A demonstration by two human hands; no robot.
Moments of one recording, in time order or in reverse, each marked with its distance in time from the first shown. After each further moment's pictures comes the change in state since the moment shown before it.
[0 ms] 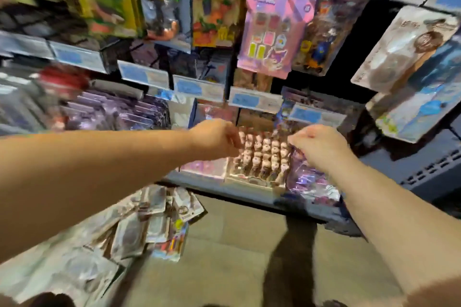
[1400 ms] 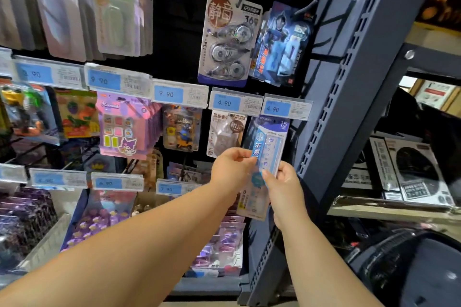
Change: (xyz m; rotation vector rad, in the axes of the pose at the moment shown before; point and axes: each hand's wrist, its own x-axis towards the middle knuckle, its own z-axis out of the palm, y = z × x) left_hand 0.096 0.275 0.044 -1.129 0.346 0.041; right_hand 0.022 0.109 -0.144 0.787 0.401 -0.136
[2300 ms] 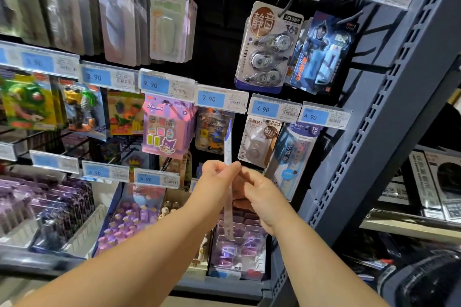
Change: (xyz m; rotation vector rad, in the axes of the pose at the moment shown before) left_hand -0.039 -0.009 -0.093 -0.144 0.039 -0.009; right_hand -0.034 -0.012 0.071 -0.080 -0.629 0.010
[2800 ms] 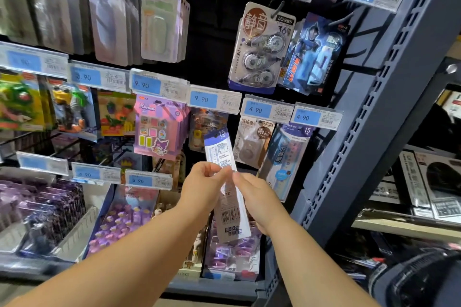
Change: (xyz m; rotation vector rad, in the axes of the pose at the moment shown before) left_hand 0.007 -0.005 -0.005 0.221 0.118 0.001; right_hand -0.002 -0.002 -0.006 -0.070 0.070 0.024
